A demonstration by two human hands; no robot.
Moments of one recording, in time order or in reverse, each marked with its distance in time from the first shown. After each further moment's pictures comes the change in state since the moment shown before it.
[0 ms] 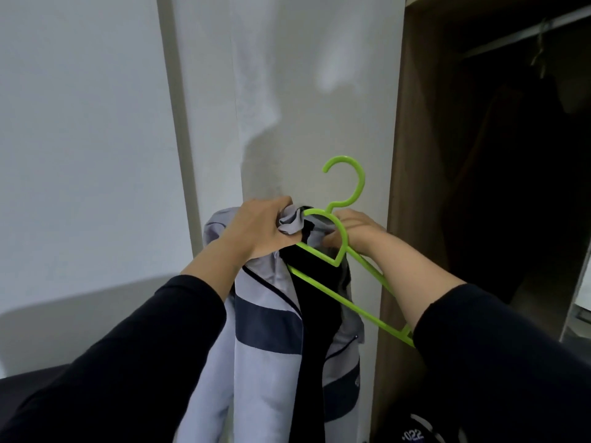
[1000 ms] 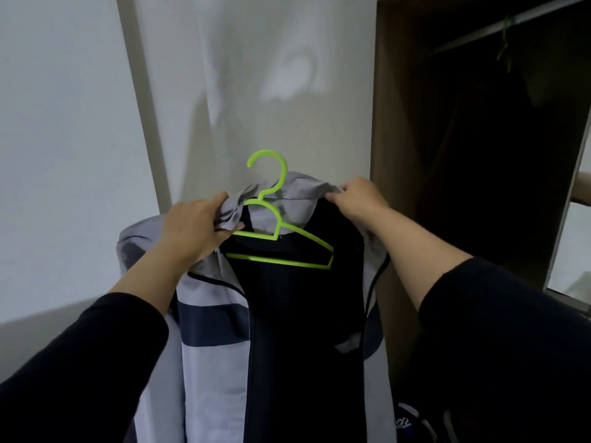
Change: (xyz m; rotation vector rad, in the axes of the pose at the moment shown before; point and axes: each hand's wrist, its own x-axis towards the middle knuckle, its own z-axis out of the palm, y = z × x) left_hand -0.016 -0.051 -0.018 0.299 0.046 -0.102; right_hand 0.018 0.019 -0.031 0.203 0.318 0.090
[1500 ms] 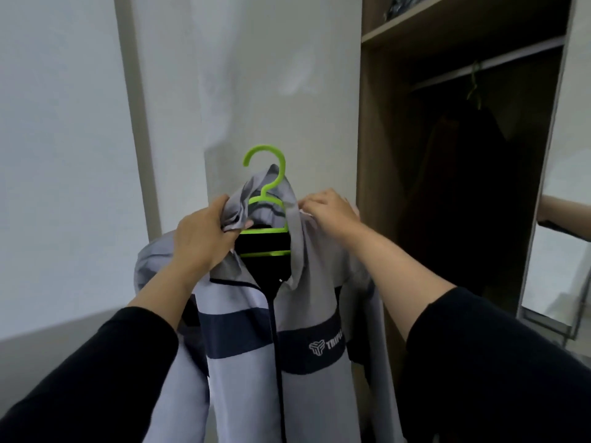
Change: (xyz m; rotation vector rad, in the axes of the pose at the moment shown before) left_hand 0.018 0.034 0.000 -0.274 0.116 -0.174; right_hand -0.018 -0.030 -0.003 0.116 -0.029 -0.161
